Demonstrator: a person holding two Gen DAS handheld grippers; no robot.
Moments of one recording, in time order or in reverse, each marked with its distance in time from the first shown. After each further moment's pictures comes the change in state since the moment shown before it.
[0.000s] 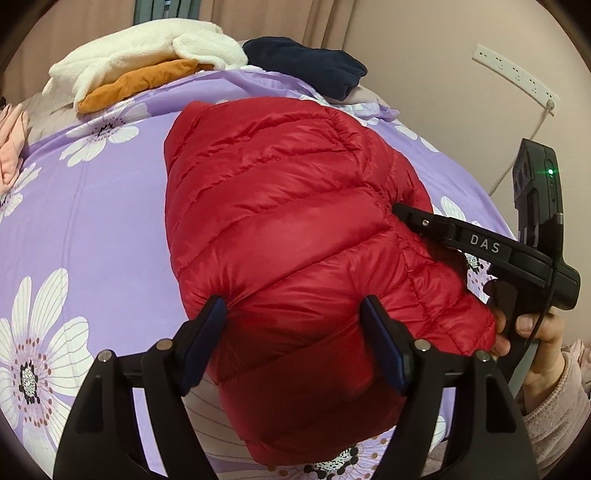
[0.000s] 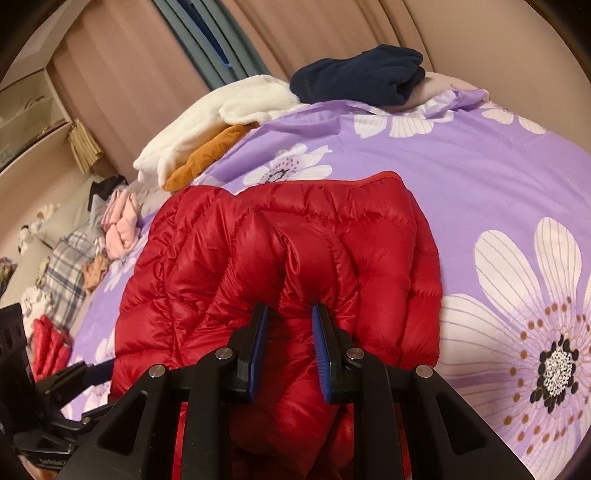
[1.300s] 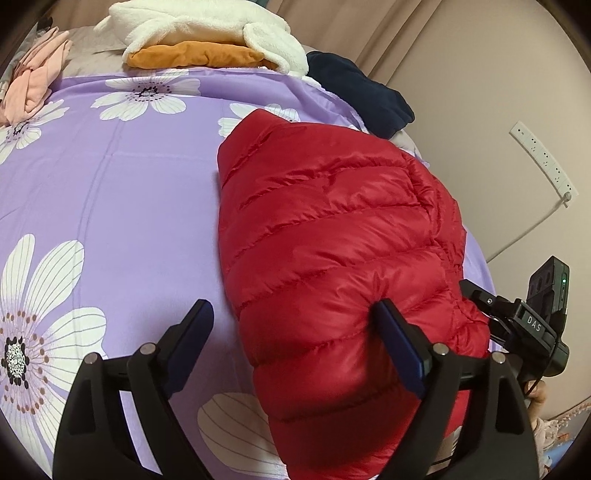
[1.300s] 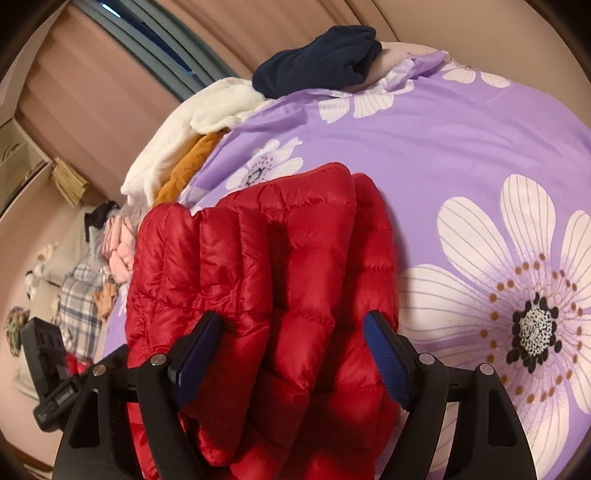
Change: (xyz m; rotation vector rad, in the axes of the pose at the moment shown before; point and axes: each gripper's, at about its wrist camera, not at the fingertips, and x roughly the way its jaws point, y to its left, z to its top) left arm -0.009 0.058 0.025 -0.274 -0.033 -0.054; right arm -0.014 -0.025 0.006 0.186 0.063 0.018
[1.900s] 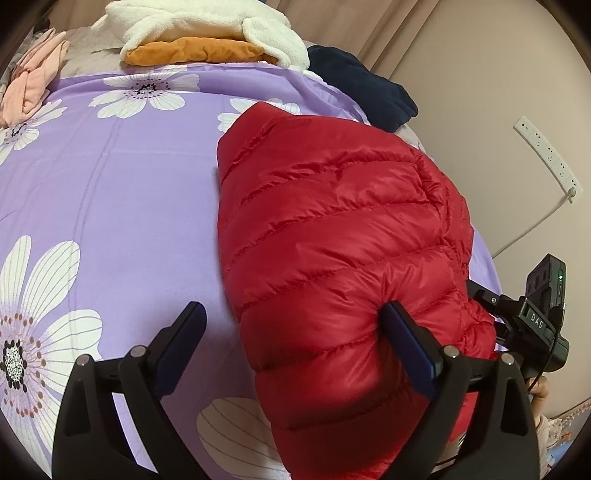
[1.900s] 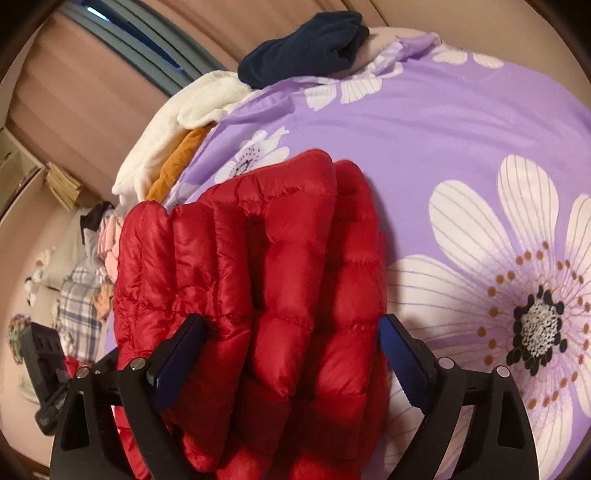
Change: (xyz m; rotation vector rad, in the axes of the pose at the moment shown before) left arm 0.011 -0.002 0.001 0.004 0.016 0.015; right arm 0.012 -0.016 0.003 0.058 0.052 0.010
